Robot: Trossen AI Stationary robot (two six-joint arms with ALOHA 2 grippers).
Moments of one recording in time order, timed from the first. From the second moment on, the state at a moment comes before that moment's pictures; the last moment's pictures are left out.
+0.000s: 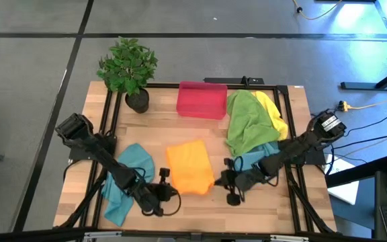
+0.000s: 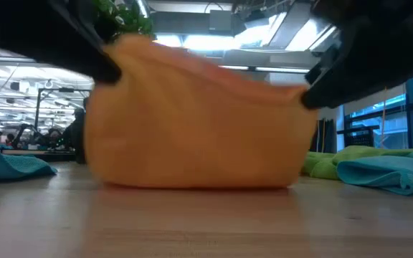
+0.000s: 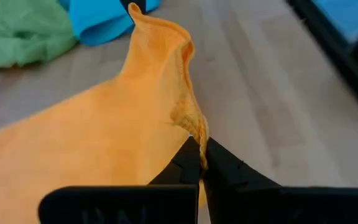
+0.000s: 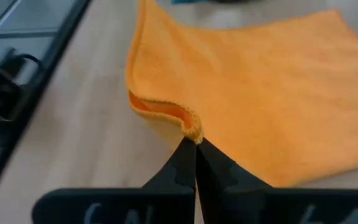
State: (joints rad) left arm -0.70 1.69 0.89 0.05 -0.60 -0.26; right arm 0.57 1.62 0.72 0.27 0.35 0.40
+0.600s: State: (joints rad) left arm -0.62 1.68 0.95 -0.49 -0.66 -0.55; right arm 0.45 1.62 0.84 0.01 0.59 0.41
